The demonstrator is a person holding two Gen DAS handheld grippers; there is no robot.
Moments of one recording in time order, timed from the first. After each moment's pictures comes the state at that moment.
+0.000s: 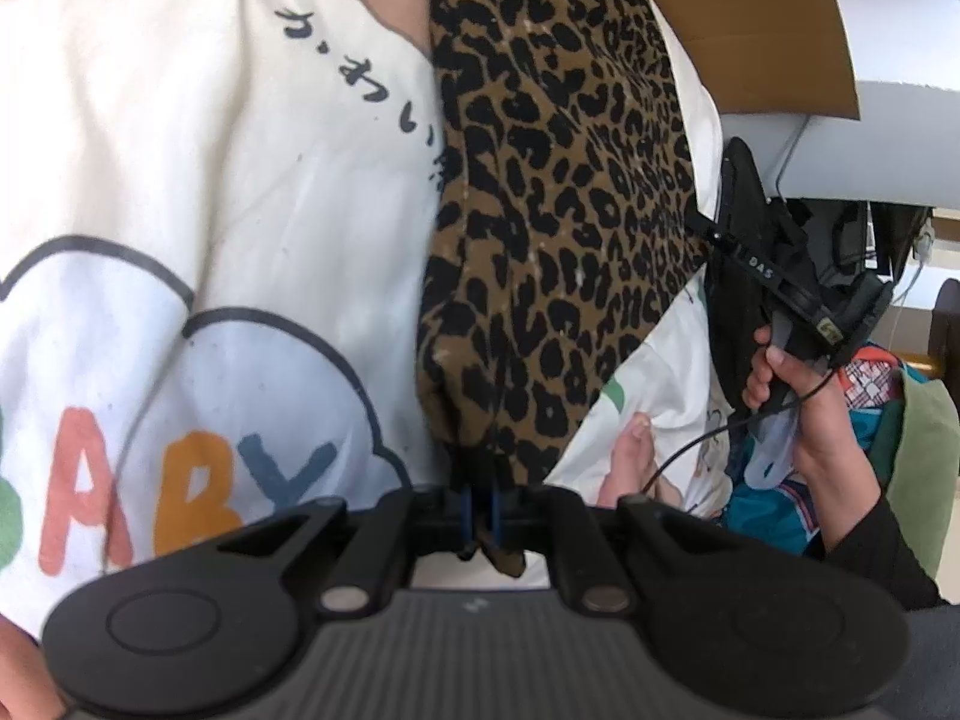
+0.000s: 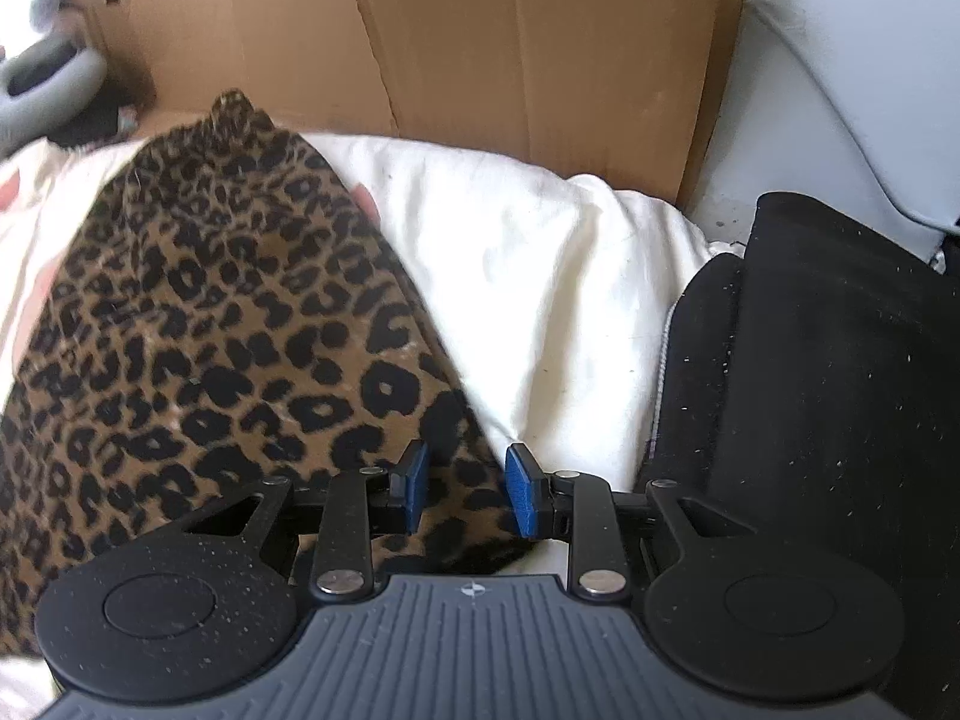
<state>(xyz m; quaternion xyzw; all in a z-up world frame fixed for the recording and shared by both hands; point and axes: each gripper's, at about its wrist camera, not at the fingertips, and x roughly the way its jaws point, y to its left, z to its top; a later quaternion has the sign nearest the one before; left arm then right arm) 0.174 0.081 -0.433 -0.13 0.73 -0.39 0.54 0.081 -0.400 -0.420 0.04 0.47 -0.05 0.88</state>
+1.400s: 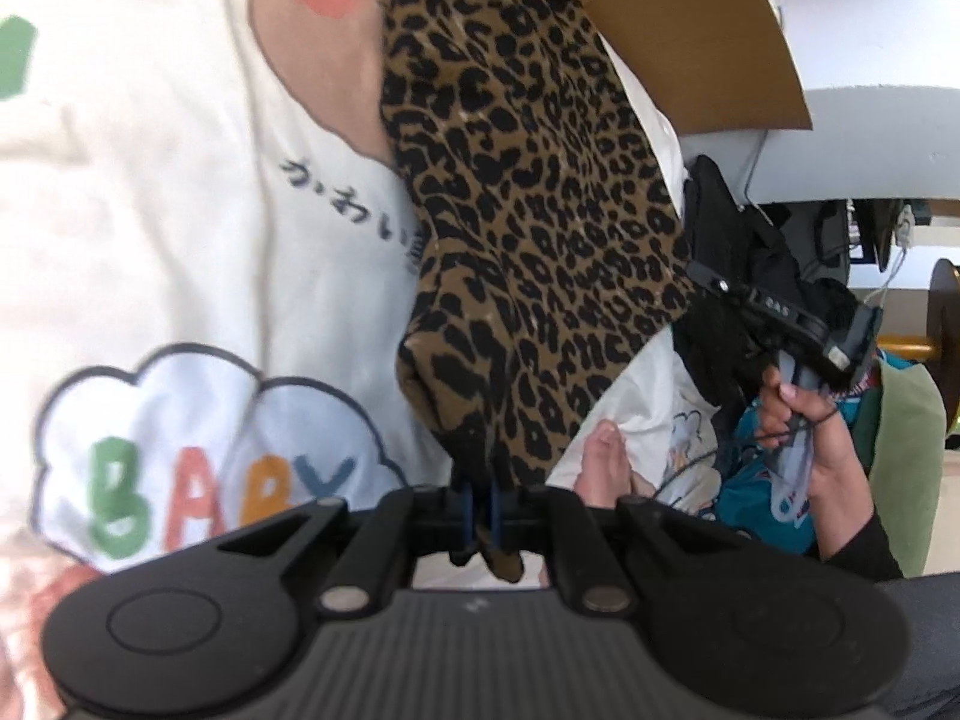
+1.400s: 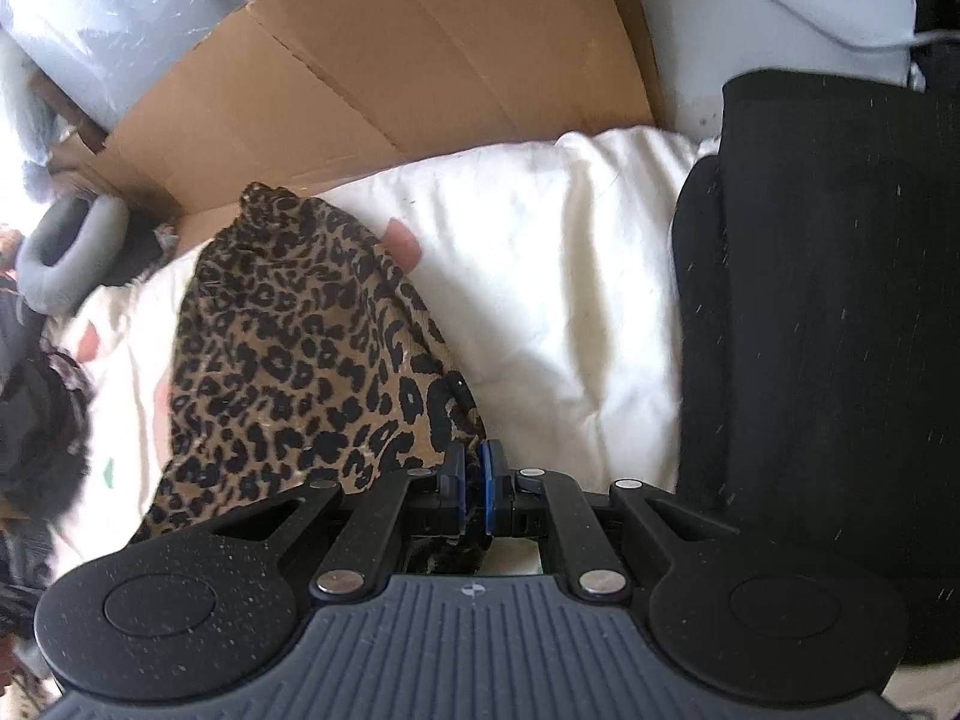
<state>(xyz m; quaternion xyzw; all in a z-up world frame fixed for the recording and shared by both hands) 0.206 0.101 -0.366 -0.09 0.72 -0.40 0.56 0.059 -0.435 -0.389 0.28 0.47 -0.01 0.84</state>
